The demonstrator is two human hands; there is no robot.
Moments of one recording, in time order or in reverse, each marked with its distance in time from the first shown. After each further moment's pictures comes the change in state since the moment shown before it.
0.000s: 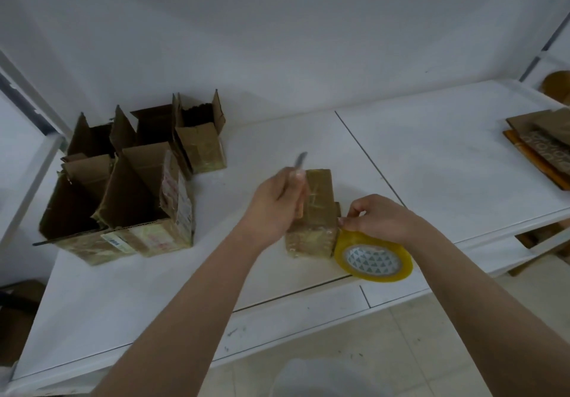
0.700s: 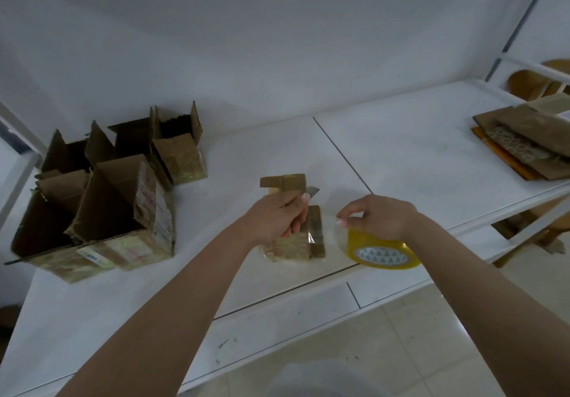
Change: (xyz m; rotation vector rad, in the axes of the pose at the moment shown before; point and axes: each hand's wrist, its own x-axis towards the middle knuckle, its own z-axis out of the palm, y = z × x) left_hand 0.019 -0.007 0.023 0.322 -0.365 -0.066; right_hand -0.009 0.043 -0.019 -0.200 0.017 -0.011
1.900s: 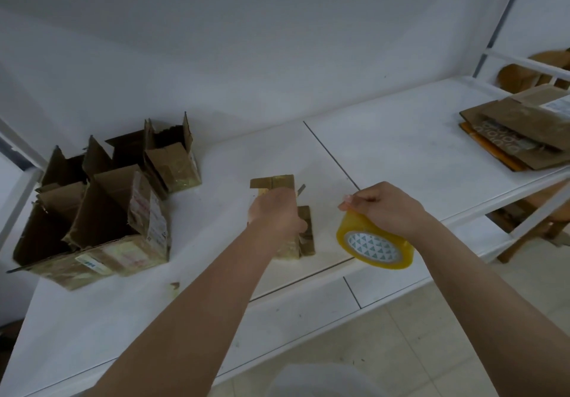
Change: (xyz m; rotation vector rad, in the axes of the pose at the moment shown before) left_hand 0.016 0.041 0.030 0.629 0.171 -0.296; right_hand -0.034 0.015 -0.010 0.400 0.239 -0.018
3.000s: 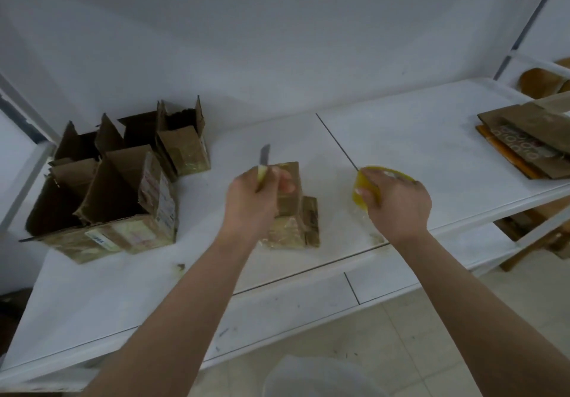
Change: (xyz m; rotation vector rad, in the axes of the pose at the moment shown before) left_hand -0.047 -0.032 -0.019 -1.019 0.333 -0.097; right_hand 0.016 0.015 0.035 -0.432 0.681 -0.305
